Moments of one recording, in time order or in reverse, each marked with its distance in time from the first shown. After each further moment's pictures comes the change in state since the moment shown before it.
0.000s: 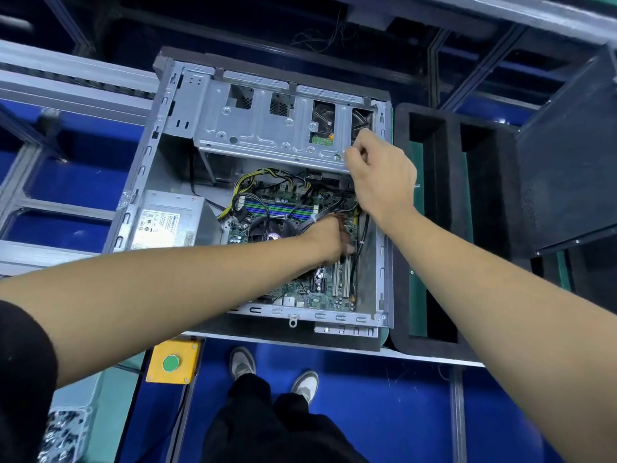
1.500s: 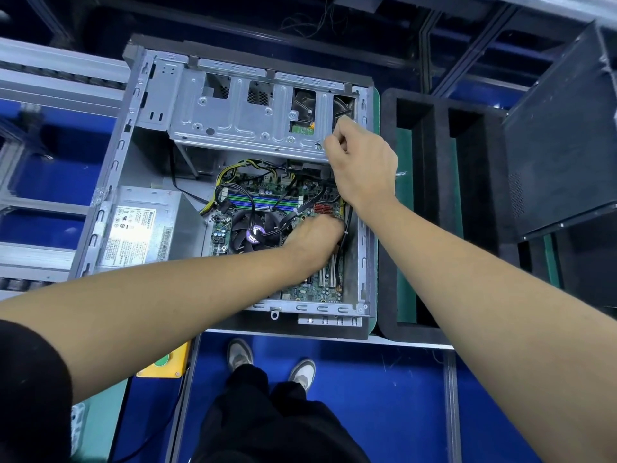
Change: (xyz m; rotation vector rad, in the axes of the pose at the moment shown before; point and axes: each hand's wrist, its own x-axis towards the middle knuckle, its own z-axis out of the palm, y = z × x) left_hand -0.012 0.000 0.020 0.626 0.177 0.304; right_hand -0.001 -0.002 -0.002 0.024 0.016 -0.019
